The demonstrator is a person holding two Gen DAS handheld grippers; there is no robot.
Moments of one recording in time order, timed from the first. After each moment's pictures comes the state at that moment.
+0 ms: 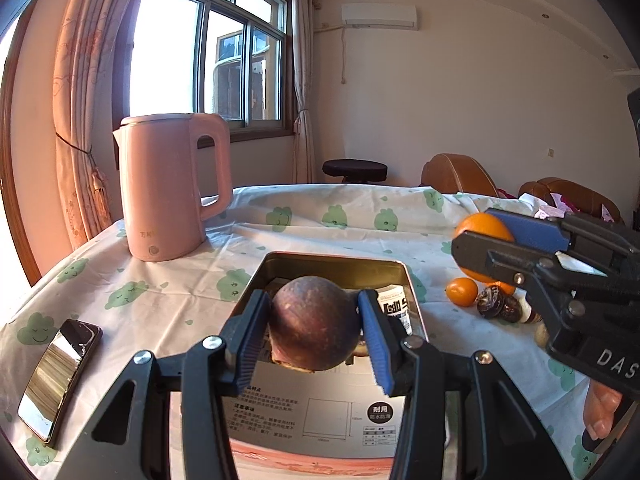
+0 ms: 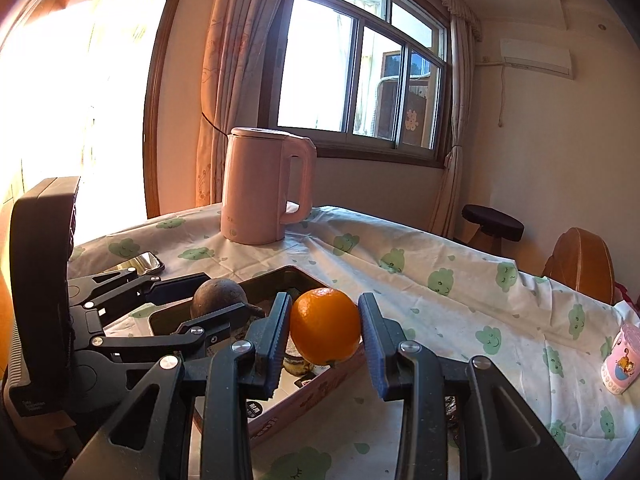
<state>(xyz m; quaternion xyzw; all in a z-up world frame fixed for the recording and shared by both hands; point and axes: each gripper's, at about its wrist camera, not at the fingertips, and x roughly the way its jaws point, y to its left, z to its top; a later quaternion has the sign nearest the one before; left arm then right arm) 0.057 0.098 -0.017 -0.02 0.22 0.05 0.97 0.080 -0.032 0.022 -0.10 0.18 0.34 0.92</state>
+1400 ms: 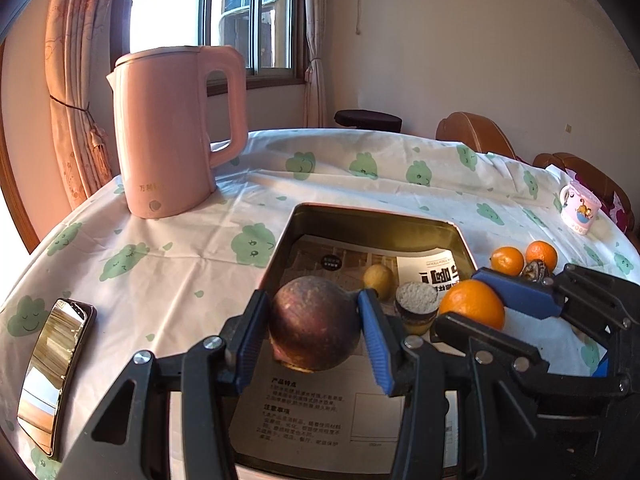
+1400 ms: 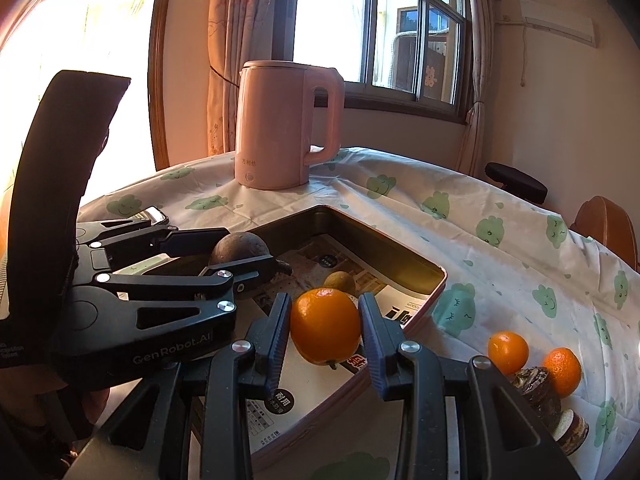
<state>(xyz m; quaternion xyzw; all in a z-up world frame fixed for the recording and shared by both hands) 0.096 0.129 -0.040 -0.03 0.32 0.06 0.95 0.104 0.017 -0.029 -0.11 0.26 0.36 0.89</state>
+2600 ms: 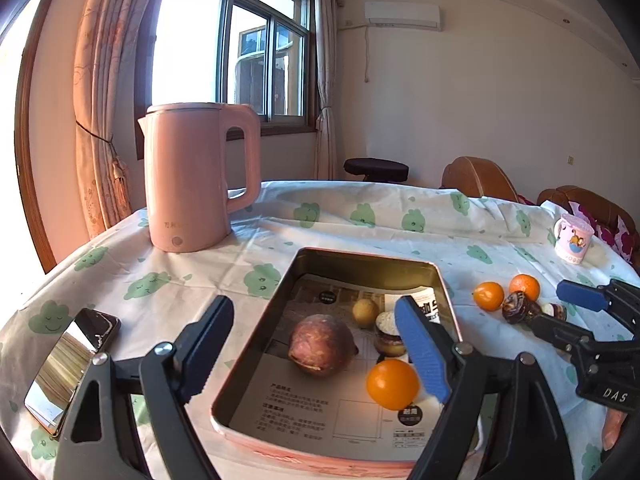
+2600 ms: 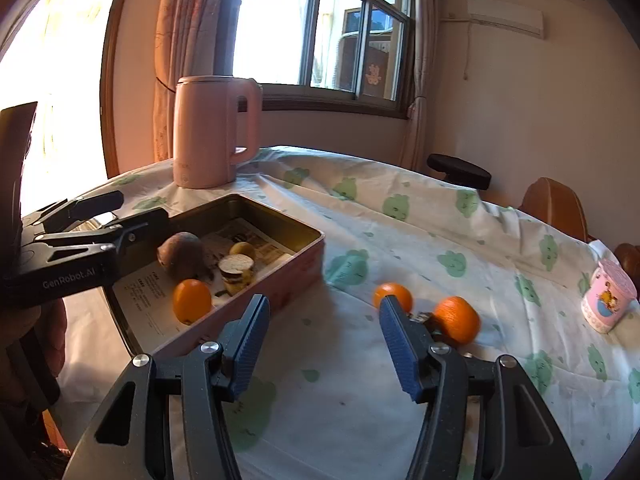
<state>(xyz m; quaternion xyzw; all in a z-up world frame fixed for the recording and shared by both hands) 0.057 0.111 -0.019 -0.03 0.22 0.08 0.97 0.090 -0.078 -0.021 -0.10 0.26 0.25 0.93</state>
